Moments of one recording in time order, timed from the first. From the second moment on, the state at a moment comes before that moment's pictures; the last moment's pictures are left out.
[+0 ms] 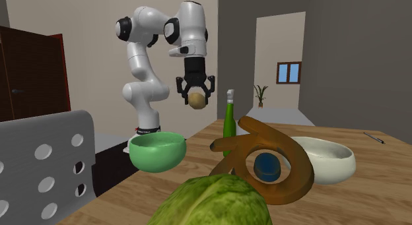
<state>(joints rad) -0.43 -0.45 -0.07 -2.44 0.02 1.99 0.89</state>
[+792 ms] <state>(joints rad) -0.53 -0.31 -0.27 -2.29 -0.04 1.98 0.61</state>
